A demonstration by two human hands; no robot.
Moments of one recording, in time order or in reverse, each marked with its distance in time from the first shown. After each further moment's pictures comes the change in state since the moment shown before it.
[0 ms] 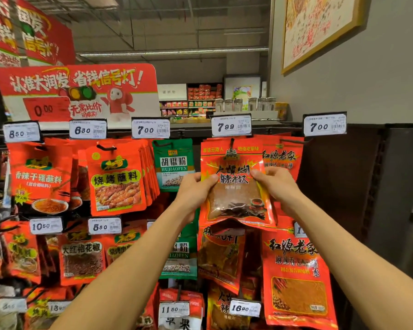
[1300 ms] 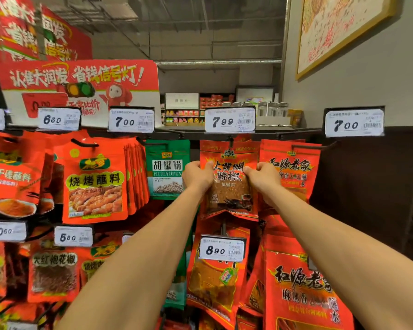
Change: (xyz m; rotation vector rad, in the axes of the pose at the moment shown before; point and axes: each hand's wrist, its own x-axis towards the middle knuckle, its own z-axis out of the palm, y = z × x) left_hand 0.140 -0.027 0.034 0.287 0.467 0.120; right_hand 0.131 0.038 0.044 -0.248 0.221 -0.016
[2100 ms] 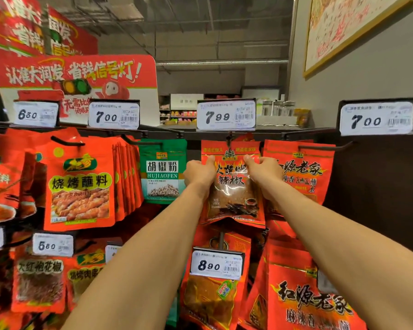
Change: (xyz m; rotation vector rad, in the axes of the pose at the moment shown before) left_hand 0.018 0.011 0.022 -0.002 0.034 -0.170; right_hand 0.027 -0.012 0.008 0.032 0.009 0.048
